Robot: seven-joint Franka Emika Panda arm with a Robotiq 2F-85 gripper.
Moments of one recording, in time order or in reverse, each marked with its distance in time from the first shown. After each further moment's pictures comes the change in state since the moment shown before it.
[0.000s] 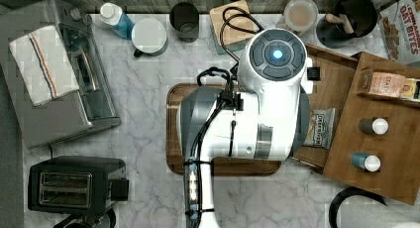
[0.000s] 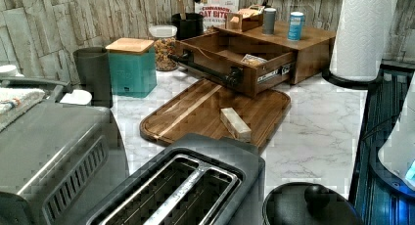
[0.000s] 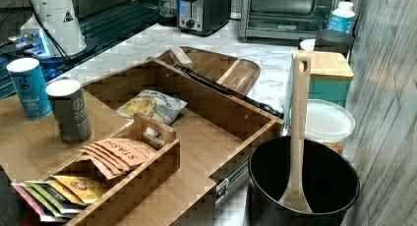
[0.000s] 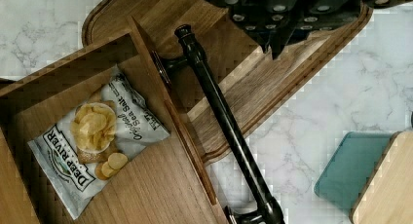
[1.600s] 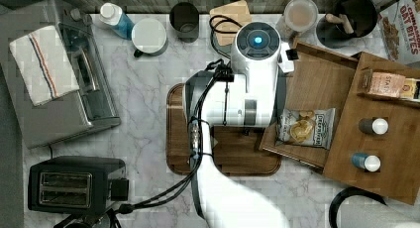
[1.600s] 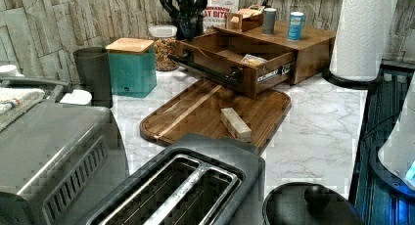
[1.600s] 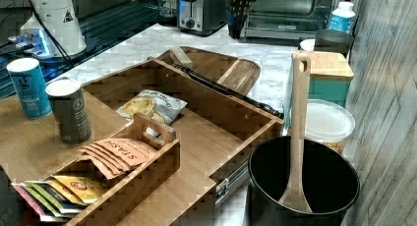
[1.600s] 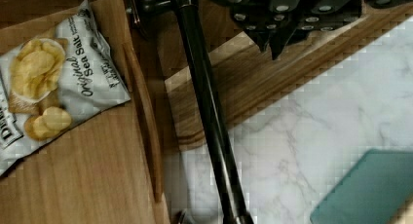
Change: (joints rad) arm 0.005 0.215 0.009 -0.012 -0.022 0.166 -0.174
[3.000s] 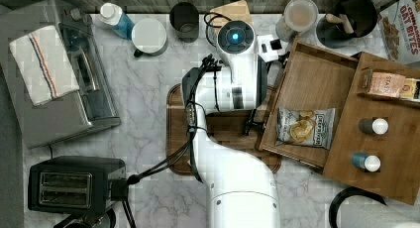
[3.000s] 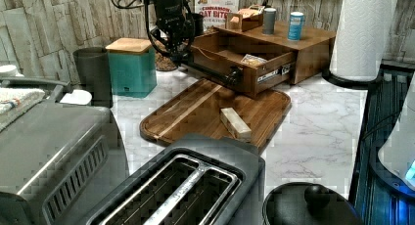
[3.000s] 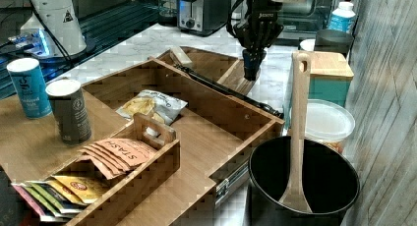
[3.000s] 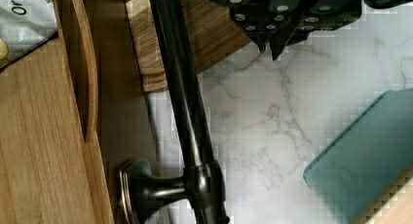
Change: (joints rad) arm 0.018 0.191 0.009 0.058 -0.115 0.192 0.083
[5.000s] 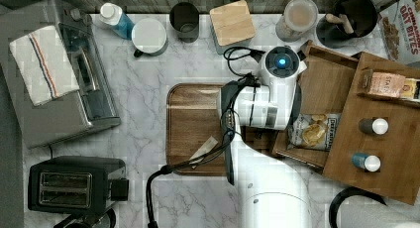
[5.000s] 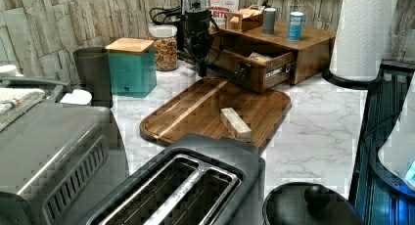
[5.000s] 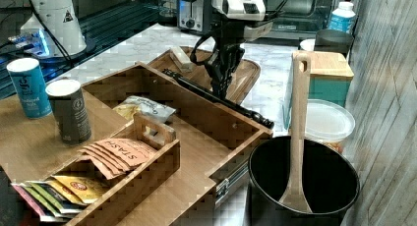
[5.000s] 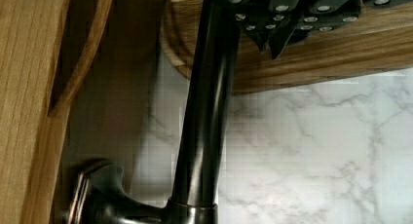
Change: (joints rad) arm -0.156 -0.020 0.001 -0.160 0.085 0.130 -0.554
